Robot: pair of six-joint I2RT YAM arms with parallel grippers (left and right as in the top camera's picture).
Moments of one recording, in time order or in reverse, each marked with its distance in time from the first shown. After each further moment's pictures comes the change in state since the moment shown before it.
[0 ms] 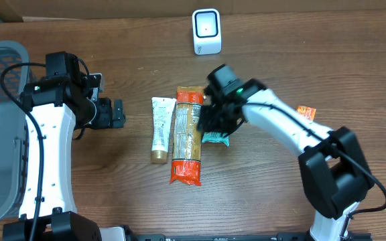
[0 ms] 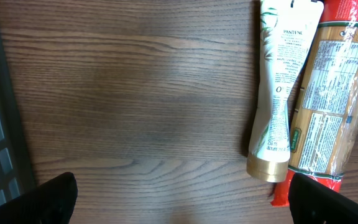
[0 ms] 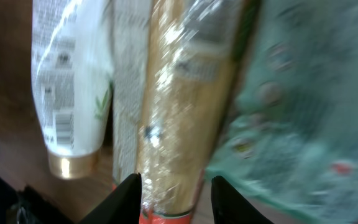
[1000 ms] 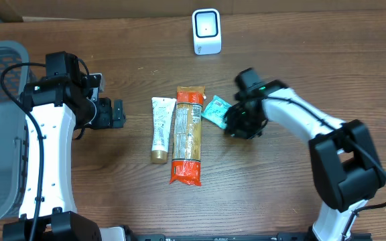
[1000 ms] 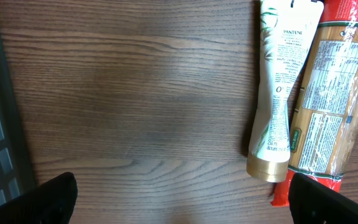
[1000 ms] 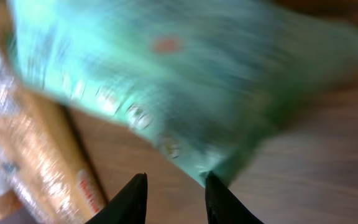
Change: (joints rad) left arm 0.000 0.000 0.000 0.000 0.000 0.000; right arm -0.190 0.000 -0.127 -0.043 0.043 0.047
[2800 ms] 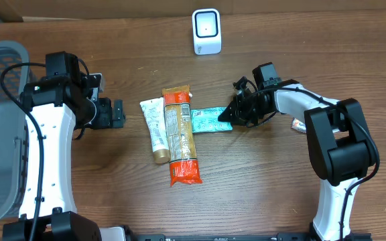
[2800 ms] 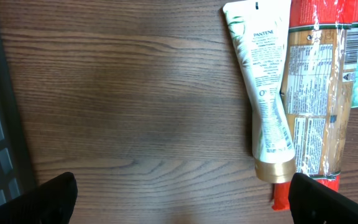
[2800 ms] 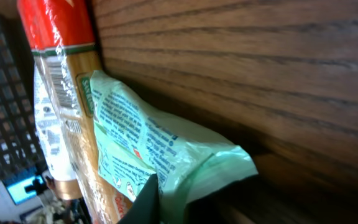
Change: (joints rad) left arm 0.000 0.000 0.000 0.000 0.000 0.000; right arm -0.134 0.188 -0.003 0.330 -0.449 -0.212
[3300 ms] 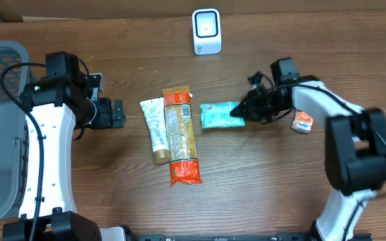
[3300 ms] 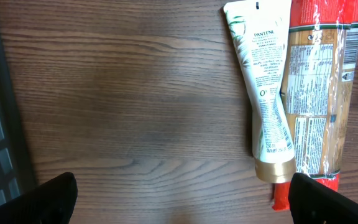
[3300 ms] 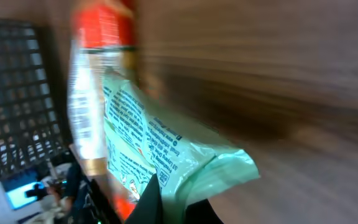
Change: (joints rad) left arm 0.000 0.000 0.000 0.000 0.000 0.000; right arm -0.082 -0.164 -0.016 -0.124 -0.014 -0.084
